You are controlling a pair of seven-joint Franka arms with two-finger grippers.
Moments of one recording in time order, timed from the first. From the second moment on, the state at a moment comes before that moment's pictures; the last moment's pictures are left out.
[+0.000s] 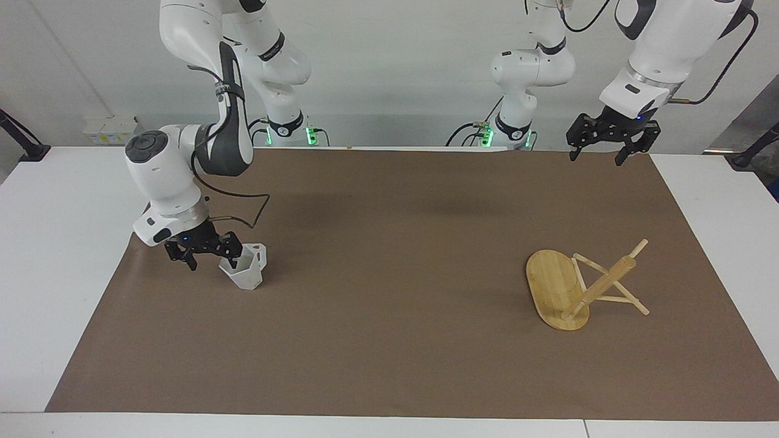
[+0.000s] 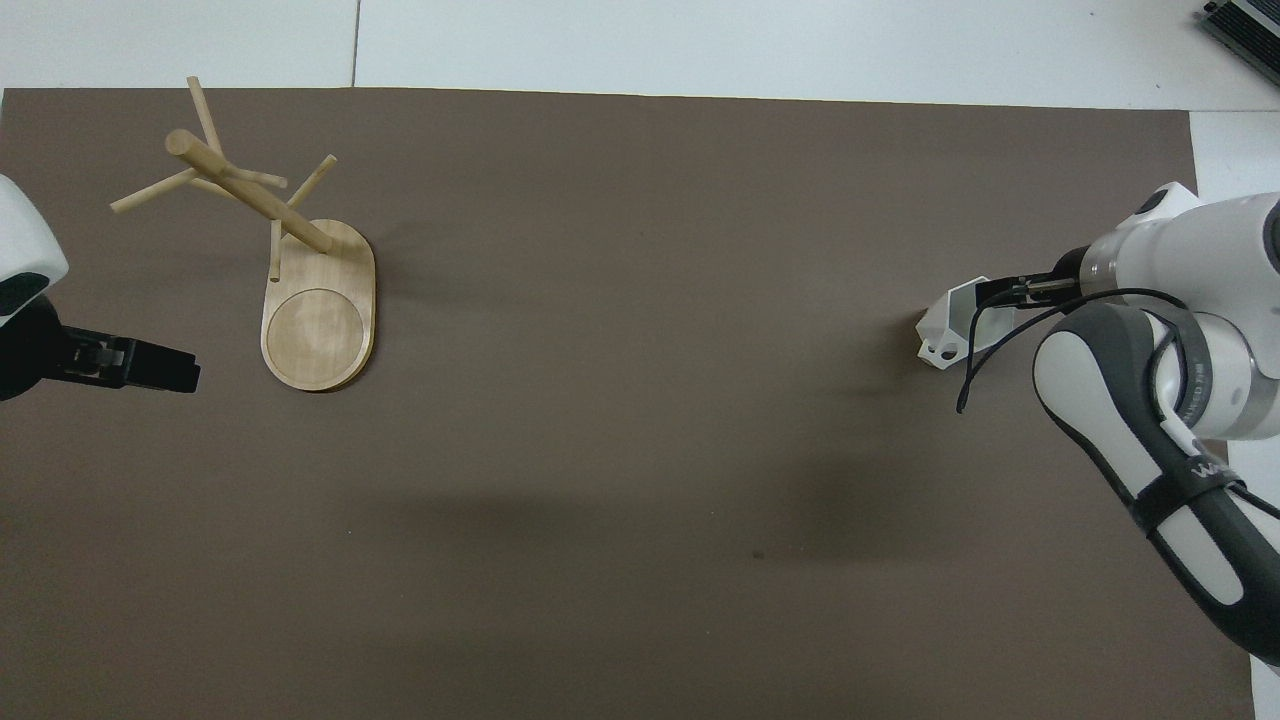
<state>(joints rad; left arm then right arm) -0.06 -0.13 -0.06 -1.72 -0.02 1.59 0.07 -0.27 0.24 0.20 -1.95 -0.04 2.31 -0.10</state>
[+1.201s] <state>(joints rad) -0.07 -0.14 -0.06 -1.76 -0.02 1.63 0.07 -0.27 0.23 0.20 -1.96 -0.03 2.31 -0.10</state>
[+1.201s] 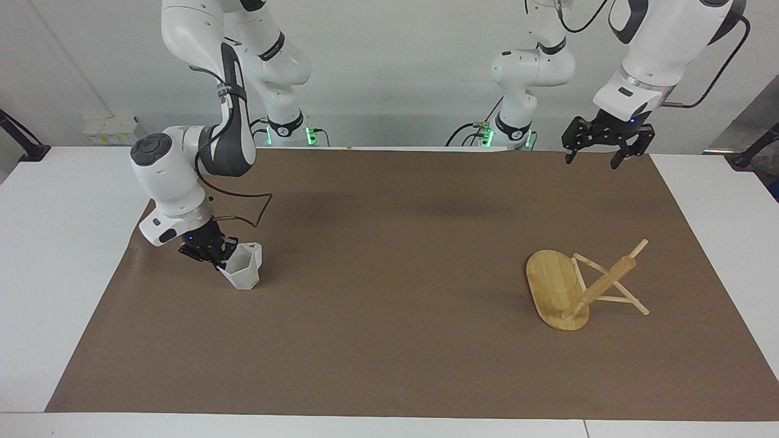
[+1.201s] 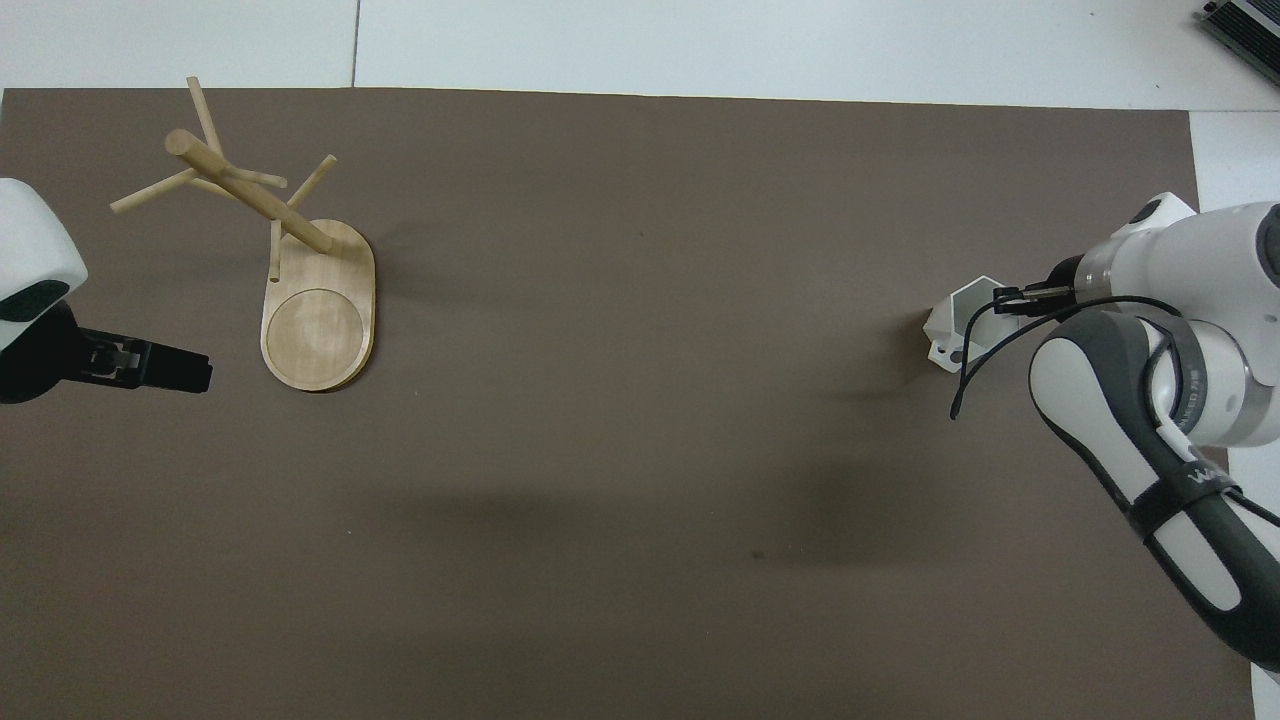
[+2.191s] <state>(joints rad) -0.10 -0.15 -0.06 -1.80 -0.06 1.80 0.33 -0.26 0.14 0.21 -1.51 0.69 1.58 -0.09</state>
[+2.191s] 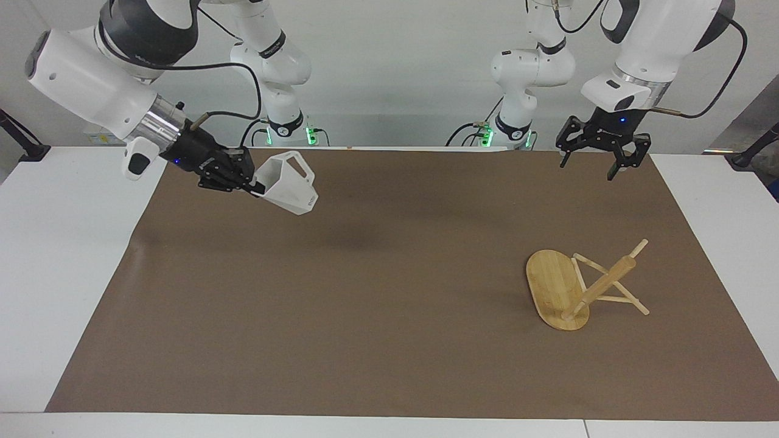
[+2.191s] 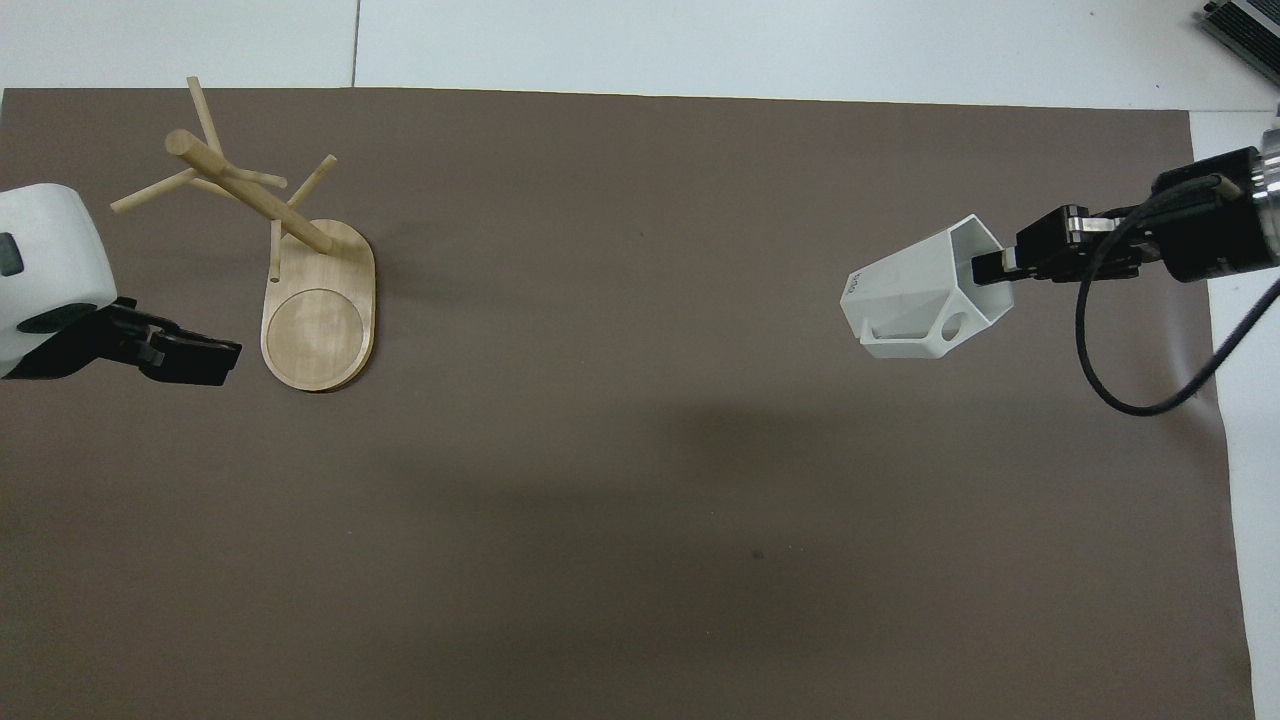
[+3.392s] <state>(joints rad) -0.27 -0.19 -0.07 -1.83 -0.19 1.82 0.83 0.12 0.14 0.27 -1.54 0.92 1.88 0.34</state>
